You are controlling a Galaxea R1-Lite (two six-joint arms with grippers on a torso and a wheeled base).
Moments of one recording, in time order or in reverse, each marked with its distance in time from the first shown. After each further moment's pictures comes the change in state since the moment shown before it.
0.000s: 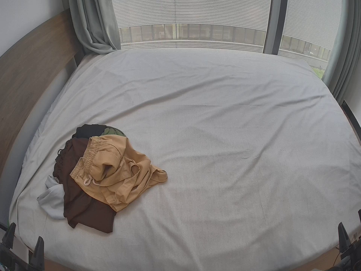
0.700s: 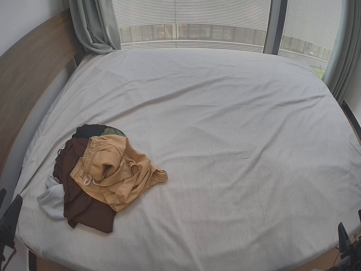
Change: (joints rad) left arm -0.086 0.366 -0.262 -0.118 -0.055 -0.239; right arm 0.000 0.000 0.000 0.000 0.001 -0.001
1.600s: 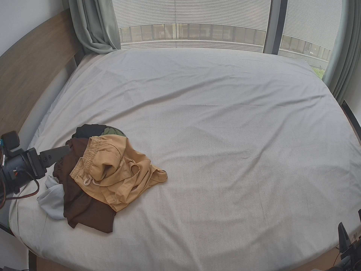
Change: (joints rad) left arm 0.104 0.775 -0.254 -0.189 -0.275 -0.058; right arm 0.001 0.000 0.000 -0.003 0.000 -0.002
